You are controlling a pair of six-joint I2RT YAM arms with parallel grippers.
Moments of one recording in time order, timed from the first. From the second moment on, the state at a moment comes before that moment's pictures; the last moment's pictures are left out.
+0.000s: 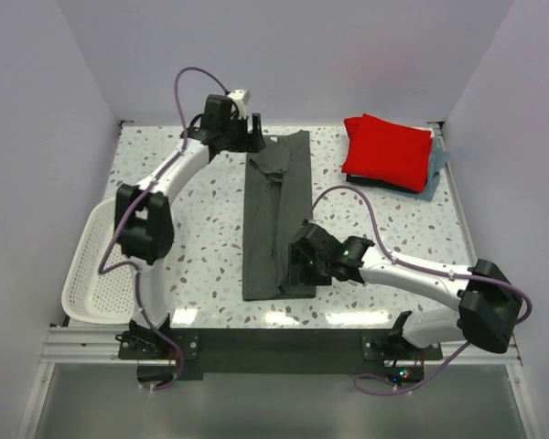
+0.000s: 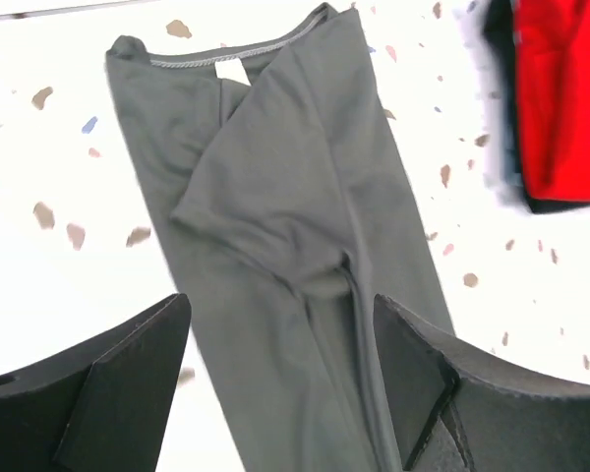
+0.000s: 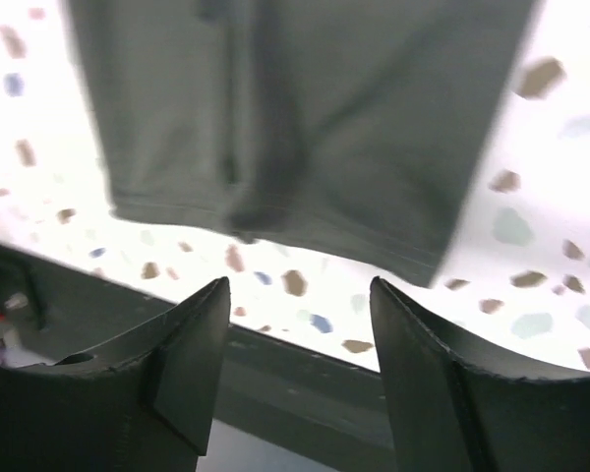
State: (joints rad) left arm -0.32 2.13 1.88 -0.38 0.19 -0.25; right arm 0.98 1.33 0.87 -0.57 0.08 0.92
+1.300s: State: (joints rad) left arm -0.45 1.40 0.96 -0.80 0.17 -0.21; right arm 0.94 1.36 0.70 -0.54 0.13 1.02
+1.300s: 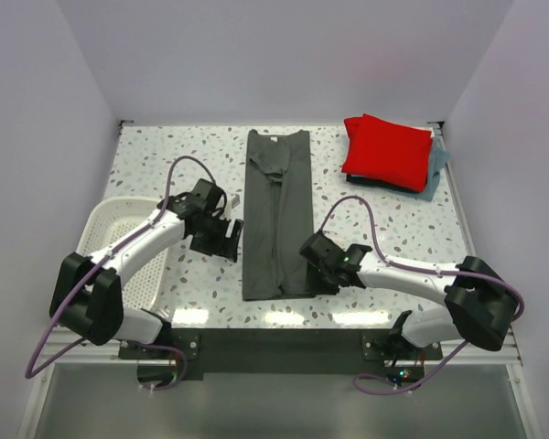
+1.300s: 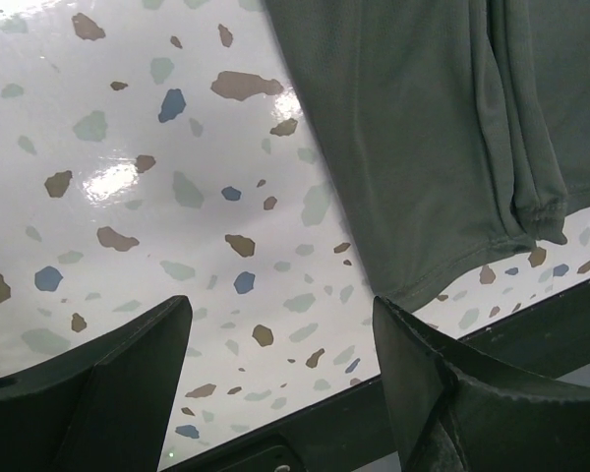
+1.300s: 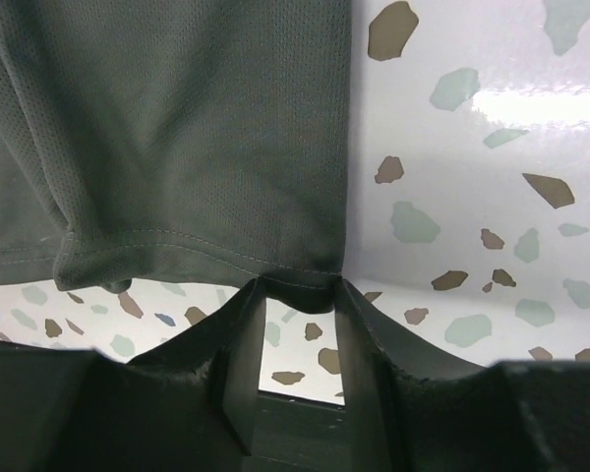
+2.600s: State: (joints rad) left arm -0.66 1.56 0.82 -0.77 0.42 -0.20; right arm 0.94 1.34 0.65 -0.51 0.10 1.07
